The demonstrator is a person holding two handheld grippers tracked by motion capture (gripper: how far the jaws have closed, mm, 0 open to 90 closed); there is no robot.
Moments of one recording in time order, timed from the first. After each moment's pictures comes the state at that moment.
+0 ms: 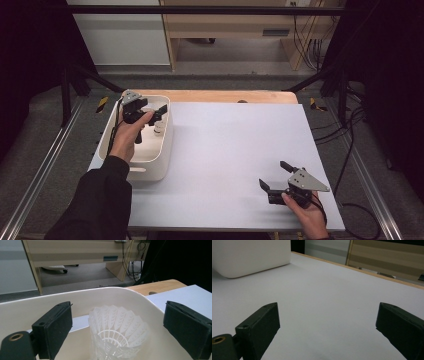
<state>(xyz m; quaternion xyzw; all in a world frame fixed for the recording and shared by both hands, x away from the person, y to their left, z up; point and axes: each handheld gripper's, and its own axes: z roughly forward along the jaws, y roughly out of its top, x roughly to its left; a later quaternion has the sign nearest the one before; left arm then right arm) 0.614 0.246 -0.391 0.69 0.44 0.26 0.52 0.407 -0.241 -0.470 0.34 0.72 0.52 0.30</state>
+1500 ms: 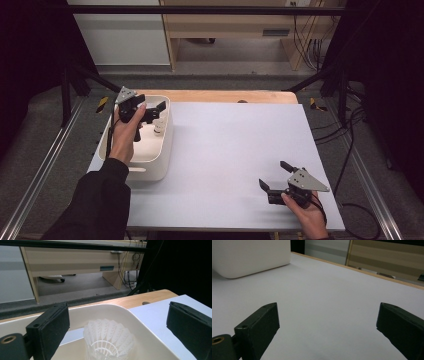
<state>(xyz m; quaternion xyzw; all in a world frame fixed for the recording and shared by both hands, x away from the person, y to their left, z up) 0.602 0.248 -0.373 0.67 0.42 0.26 0.55 0.407 -0.240 -0.470 0.34 0.72 0.52 0.30</state>
